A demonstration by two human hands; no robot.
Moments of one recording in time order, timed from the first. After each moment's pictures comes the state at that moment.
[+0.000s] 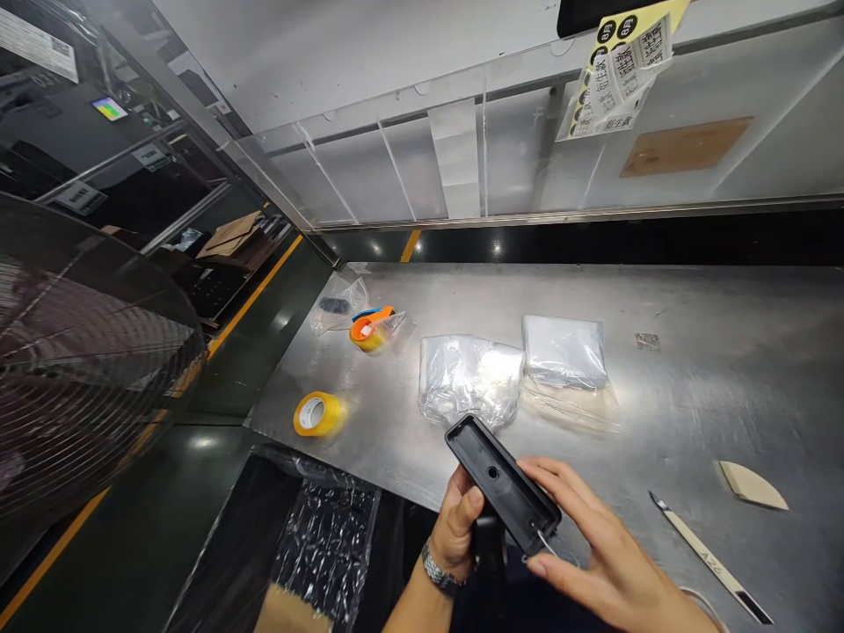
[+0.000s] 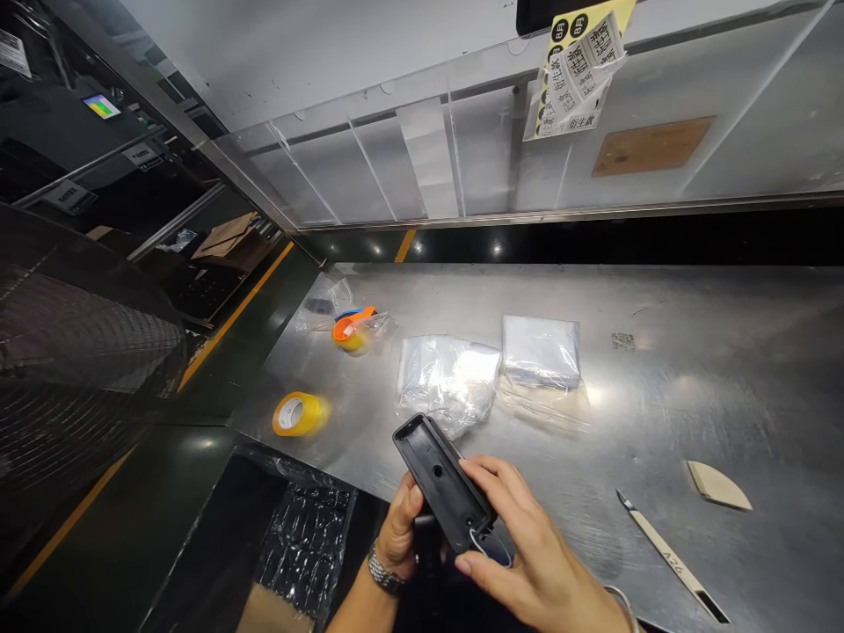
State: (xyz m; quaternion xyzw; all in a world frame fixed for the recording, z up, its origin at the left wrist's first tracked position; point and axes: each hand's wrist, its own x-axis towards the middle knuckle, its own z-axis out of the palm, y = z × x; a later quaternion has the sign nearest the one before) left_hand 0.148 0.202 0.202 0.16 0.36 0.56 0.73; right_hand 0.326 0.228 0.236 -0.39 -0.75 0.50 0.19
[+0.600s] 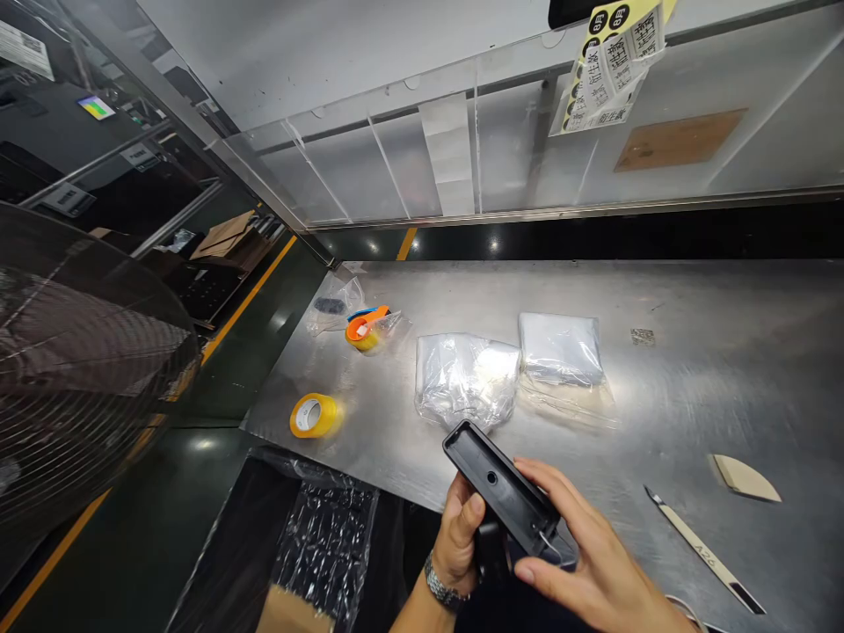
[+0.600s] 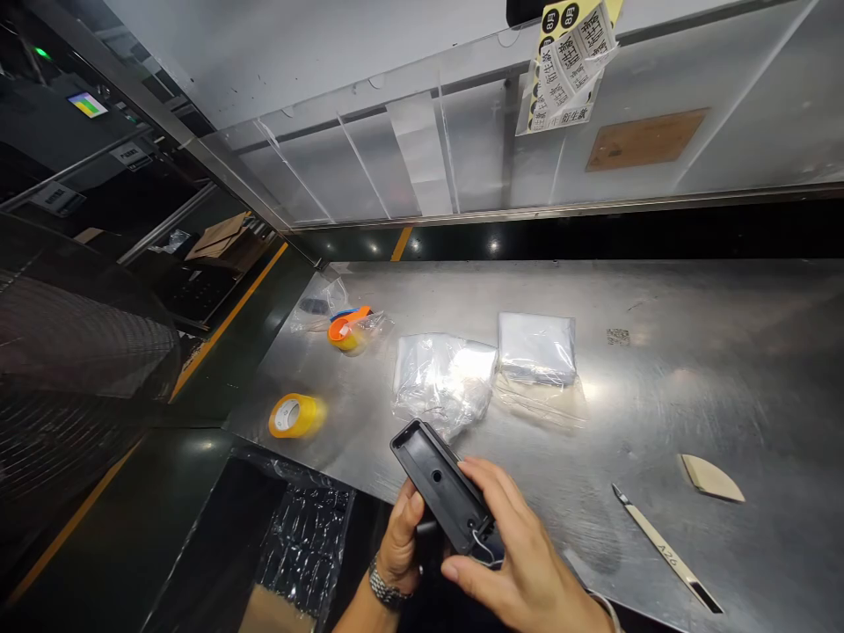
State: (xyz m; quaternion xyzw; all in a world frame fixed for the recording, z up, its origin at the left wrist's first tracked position) left_hand 0.156 0.194 0.203 0.13 0.37 0.57 0.72; right_hand 0.320 0.220 0.232 -0.43 -0.76 0.43 0.23
